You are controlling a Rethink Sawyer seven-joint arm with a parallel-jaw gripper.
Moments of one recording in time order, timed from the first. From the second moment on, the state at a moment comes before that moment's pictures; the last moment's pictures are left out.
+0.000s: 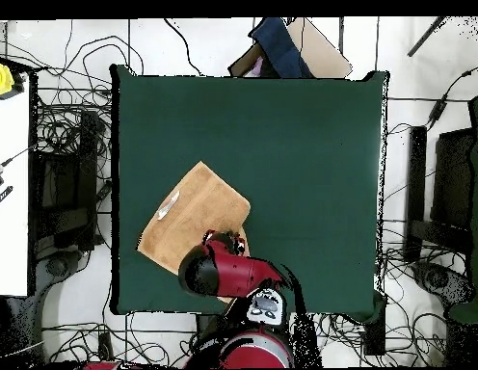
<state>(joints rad) -0.01 -0.53 -0.20 2.00 -0.01 -0.05 1.84</state>
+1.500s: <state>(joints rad) -0.37 -0.59 -0.20 1.84 -0.45 0.06 1.84</state>
